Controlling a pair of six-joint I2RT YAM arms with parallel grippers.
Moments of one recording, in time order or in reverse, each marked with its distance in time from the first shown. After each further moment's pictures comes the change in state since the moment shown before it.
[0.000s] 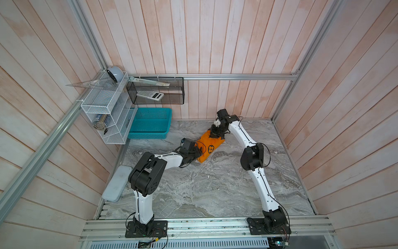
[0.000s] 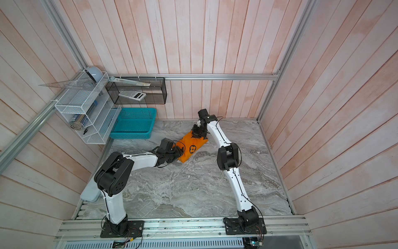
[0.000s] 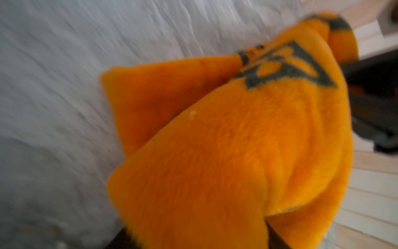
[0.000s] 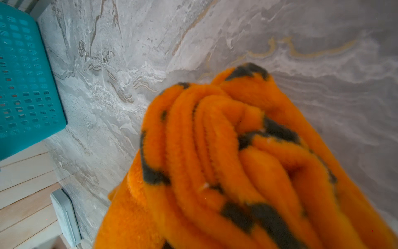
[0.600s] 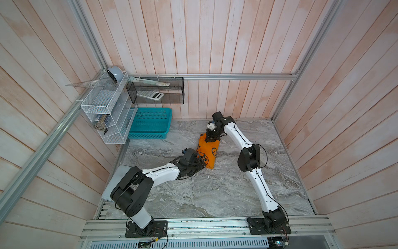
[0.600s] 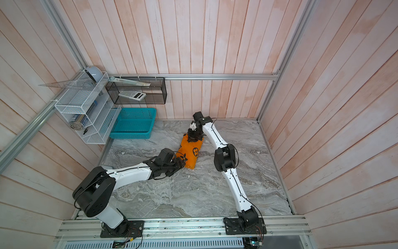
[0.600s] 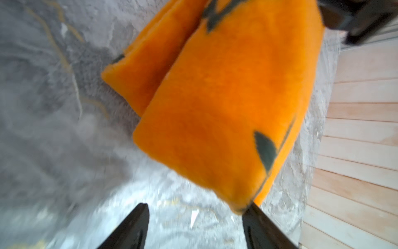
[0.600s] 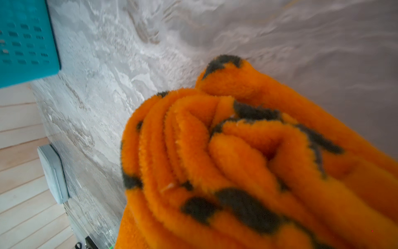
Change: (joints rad) left arm -0.106 -0.346 -0.186 -0.214 0.008 -0.091; right arm 0.074 0.018 0.004 -0.076 -0.069 -0.172
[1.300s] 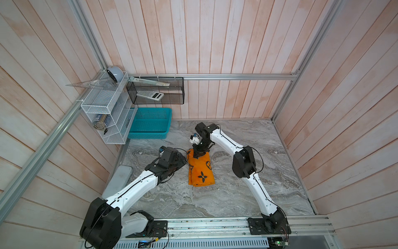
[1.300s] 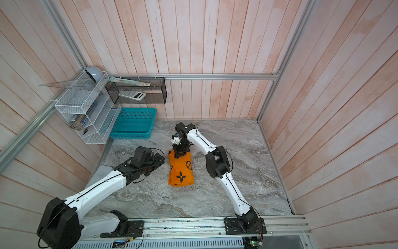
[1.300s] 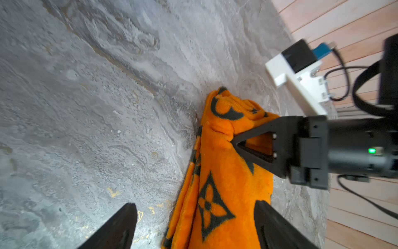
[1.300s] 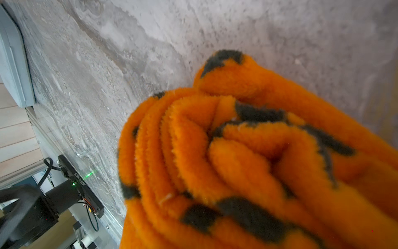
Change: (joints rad) left arm 0.173 -0.340 -0.127 -0.212 -0.146 0.053; right arm 0.207 -0.181 -0.309 -0.062 -0.034 -0.208
